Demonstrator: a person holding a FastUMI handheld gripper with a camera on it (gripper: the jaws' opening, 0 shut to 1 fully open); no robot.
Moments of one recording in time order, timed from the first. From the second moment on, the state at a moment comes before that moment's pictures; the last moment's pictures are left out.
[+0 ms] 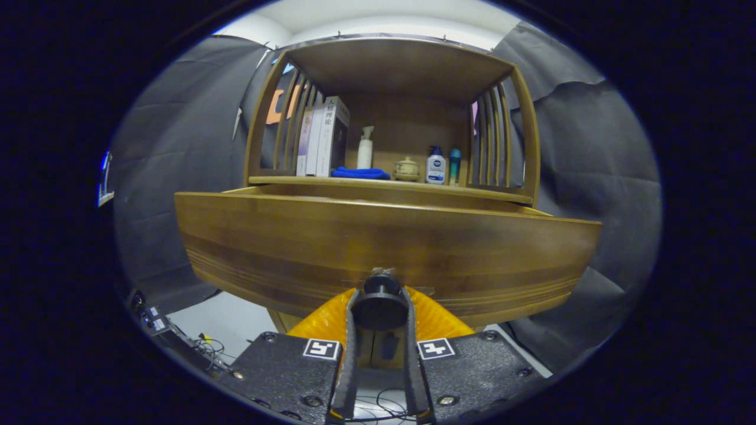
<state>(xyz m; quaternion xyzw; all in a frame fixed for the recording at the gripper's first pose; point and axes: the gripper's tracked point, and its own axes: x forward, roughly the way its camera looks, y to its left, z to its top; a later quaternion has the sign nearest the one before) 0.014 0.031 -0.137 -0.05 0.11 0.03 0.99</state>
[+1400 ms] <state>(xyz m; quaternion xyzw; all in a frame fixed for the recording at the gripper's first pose) 0.000 0.010 0.052 -0.03 0.02 0.04 1.00</state>
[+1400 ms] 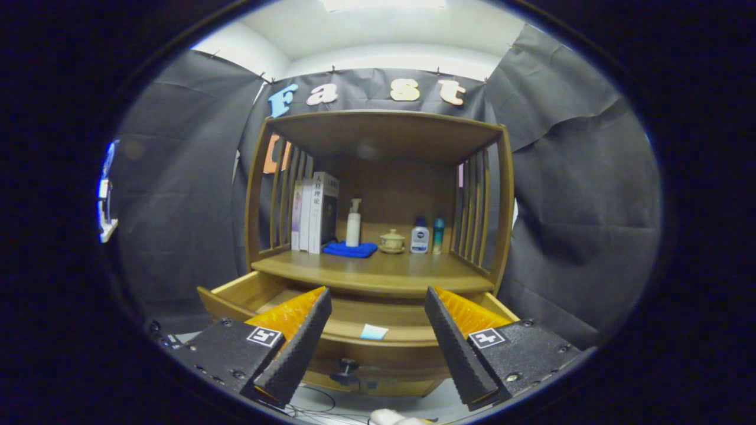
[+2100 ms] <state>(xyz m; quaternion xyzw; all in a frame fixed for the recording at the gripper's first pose) 0.139 0.039 0.048 -0.03 0.19 0.04 0.98</state>
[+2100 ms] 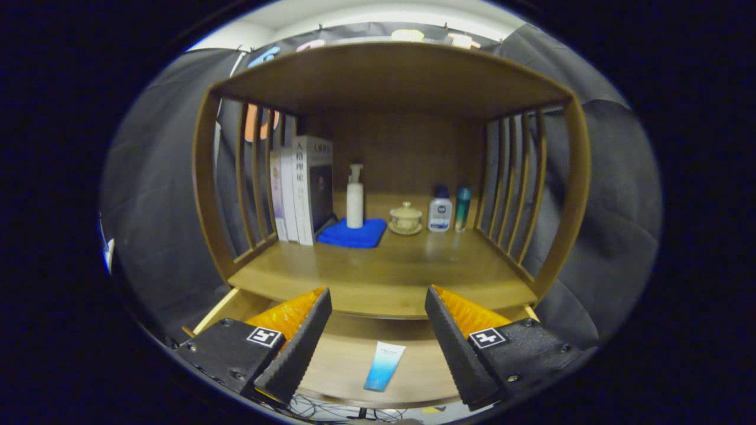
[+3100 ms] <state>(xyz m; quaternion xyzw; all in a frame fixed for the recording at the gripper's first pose) 0.131 0.027 -0.131 0.04 0.57 -0.04 0.82</state>
